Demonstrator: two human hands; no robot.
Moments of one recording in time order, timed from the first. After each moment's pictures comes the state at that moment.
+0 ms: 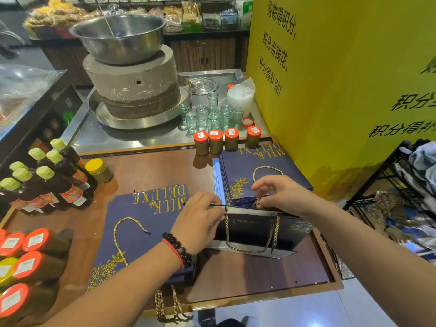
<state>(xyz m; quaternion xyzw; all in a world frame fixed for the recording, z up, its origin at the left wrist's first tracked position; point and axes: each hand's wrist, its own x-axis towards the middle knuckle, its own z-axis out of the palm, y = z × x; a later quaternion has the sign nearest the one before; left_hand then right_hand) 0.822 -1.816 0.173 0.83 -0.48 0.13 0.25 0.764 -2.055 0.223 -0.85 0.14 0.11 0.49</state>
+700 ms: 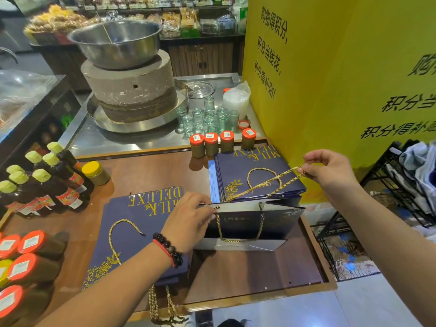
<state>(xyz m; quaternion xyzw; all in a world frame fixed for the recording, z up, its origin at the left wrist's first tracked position) 0.820 -1.816 0.175 0.85 -0.45 0.13 0.24 0.740 -2.129 0.247 -0.71 0.30 -0.20 0.60</state>
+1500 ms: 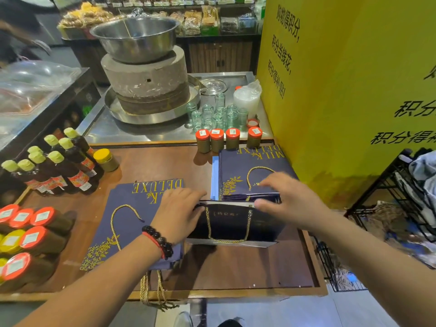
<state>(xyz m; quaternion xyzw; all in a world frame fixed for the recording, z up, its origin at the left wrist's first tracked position) 0.792 -1.827 0.193 0.92 -0.35 0.10 0.15 0.712 -2.098 0.232 -0.98 -0.01 -0.04 0.22</state>
